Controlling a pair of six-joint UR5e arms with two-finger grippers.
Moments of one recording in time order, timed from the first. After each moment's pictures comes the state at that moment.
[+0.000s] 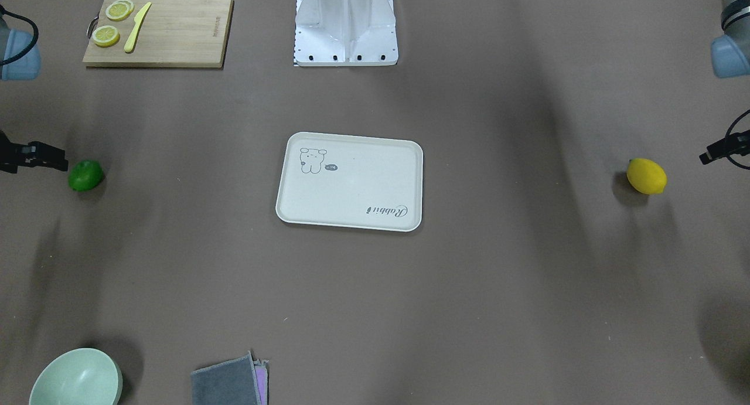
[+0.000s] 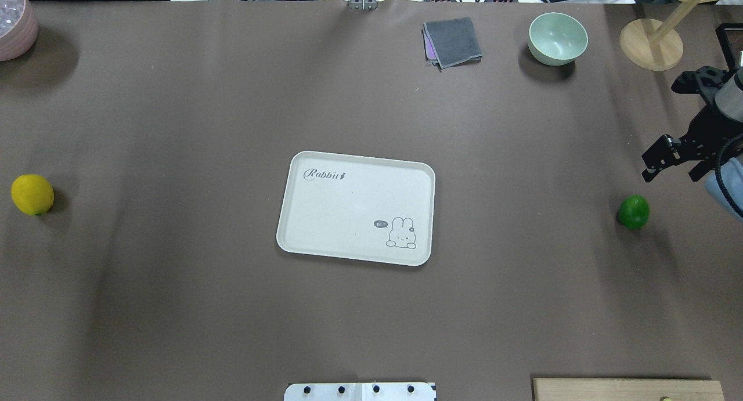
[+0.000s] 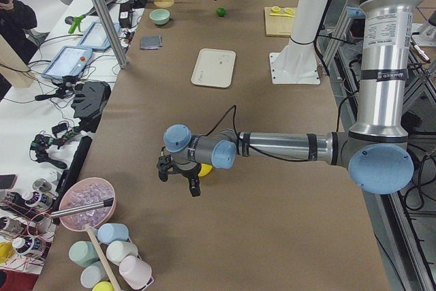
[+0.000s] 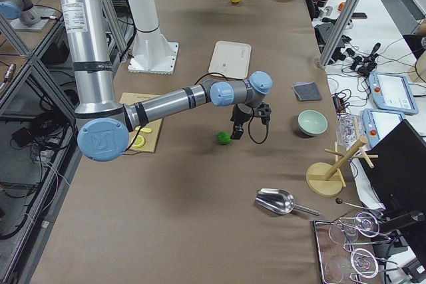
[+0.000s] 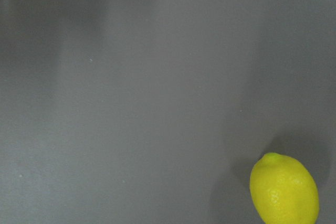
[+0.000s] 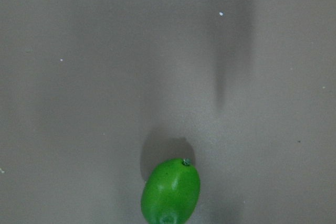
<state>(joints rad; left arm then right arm) -1.30 -1.54 -1.54 -1.81 -2.37 -0.53 1.10 -1.45 1.73 -1.71 2.38 0.40</state>
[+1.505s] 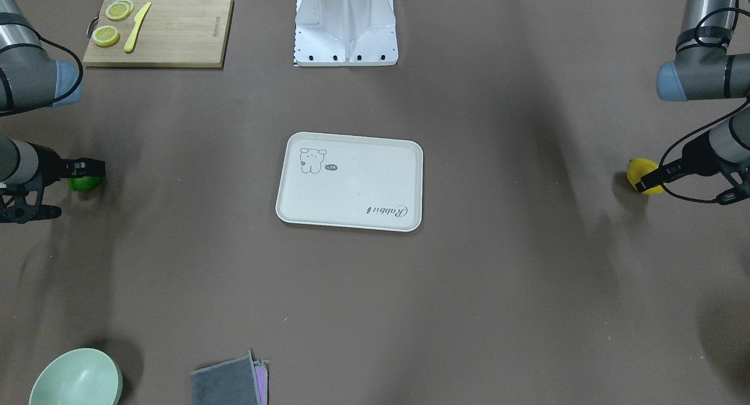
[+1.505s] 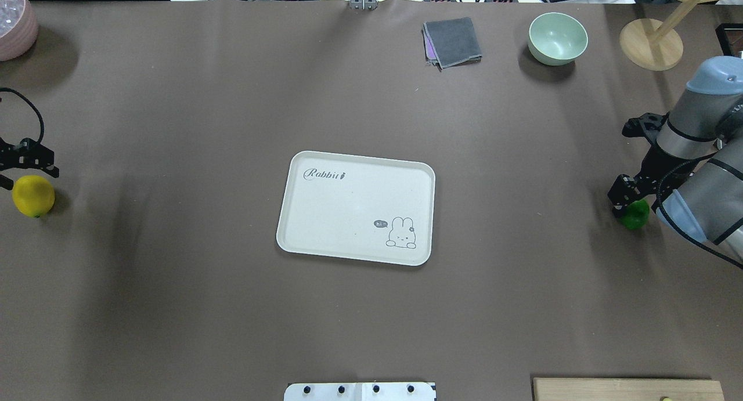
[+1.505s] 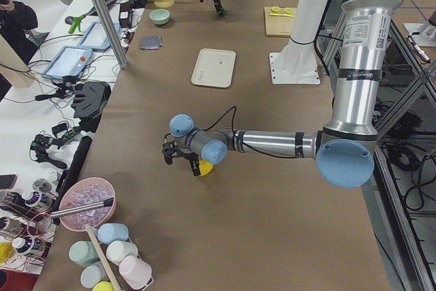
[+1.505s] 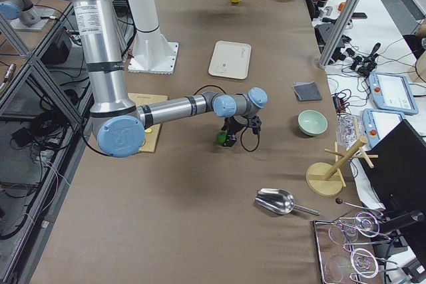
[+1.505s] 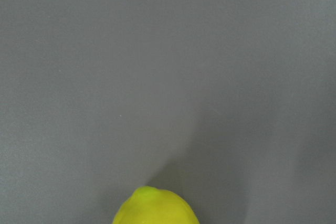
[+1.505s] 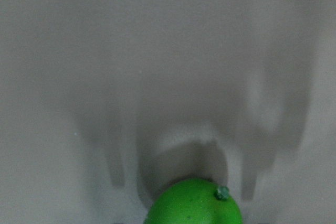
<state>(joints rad) -1.12 -1.63 -1.45 -2.04 -2.34 -0.88 0.97 -1.41 1.57 -1.67 2.38 0.40</state>
